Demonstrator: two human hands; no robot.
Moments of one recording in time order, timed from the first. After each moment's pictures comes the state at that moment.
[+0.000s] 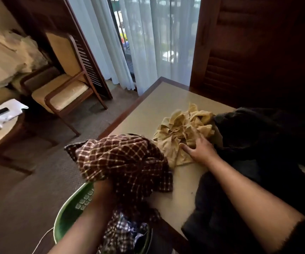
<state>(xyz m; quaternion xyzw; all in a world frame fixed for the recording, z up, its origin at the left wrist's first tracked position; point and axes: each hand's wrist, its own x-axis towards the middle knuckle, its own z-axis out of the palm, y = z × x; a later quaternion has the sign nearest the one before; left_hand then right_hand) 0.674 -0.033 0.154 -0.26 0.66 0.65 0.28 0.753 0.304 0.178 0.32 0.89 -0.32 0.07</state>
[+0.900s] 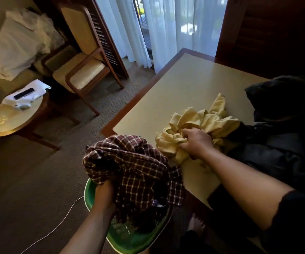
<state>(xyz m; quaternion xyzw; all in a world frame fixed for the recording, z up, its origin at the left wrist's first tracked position) 0.726 -0.139 0.145 -0.31 0.68 0.63 0.19 0.734 0.199 0.131 0.22 0.94 -0.24 0.09</state>
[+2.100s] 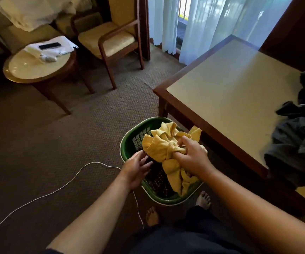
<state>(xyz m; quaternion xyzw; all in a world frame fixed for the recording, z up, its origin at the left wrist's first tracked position) 0.765 -0.343 0.092 -0.21 0.55 0.71 0.39 0.826 -0.130 0.150 0.14 0.90 -0.41 0.04</state>
